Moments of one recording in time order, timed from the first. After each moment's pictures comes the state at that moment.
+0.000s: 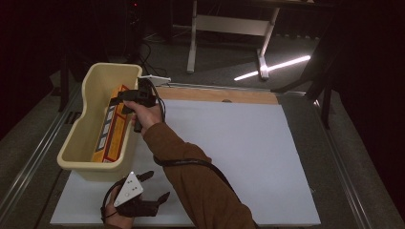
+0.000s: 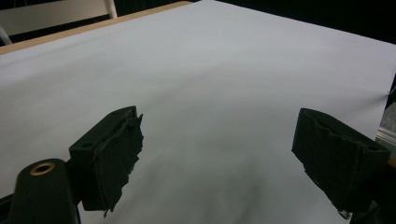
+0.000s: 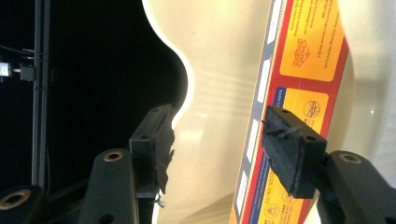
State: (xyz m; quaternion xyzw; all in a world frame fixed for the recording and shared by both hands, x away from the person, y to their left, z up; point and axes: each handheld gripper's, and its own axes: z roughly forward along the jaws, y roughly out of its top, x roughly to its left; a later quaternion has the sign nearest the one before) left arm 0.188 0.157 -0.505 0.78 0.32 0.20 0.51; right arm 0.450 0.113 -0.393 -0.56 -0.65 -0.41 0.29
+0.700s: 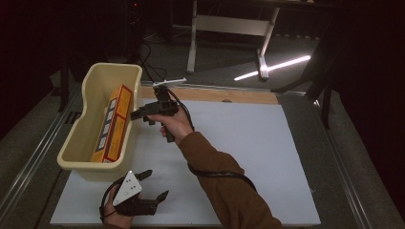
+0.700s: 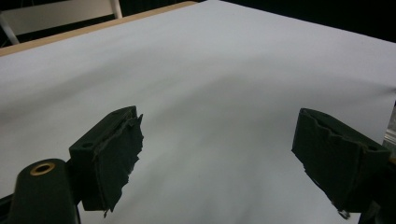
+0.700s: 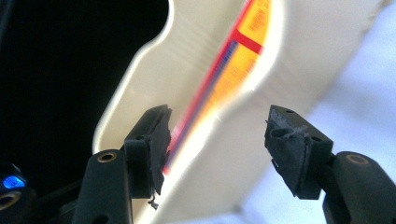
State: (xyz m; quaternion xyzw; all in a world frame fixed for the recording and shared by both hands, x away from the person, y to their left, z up) left arm 0.191 0.160 -0.505 0.77 0.32 0.21 0.51; right arm 0.430 0.046 -0.394 -0.43 -0.77 -0.42 0.22
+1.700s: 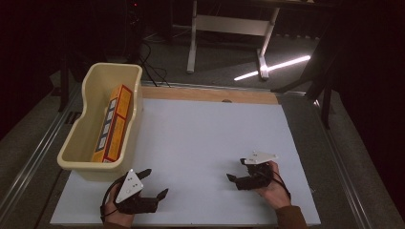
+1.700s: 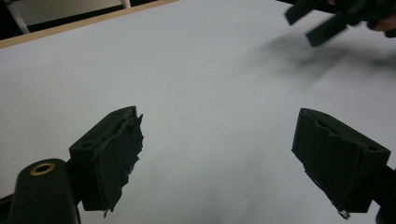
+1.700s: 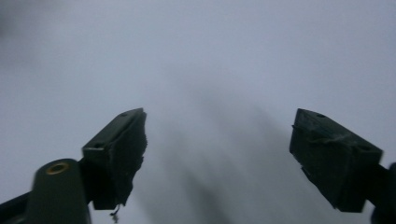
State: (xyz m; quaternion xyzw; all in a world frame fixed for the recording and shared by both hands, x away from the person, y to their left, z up) left arm 0.195 0.159 -0.508 0.78 0.34 0.21 0.49; right arm 0.292 -0.232 -0.508 -0.32 -0.86 -0.38 -0.13
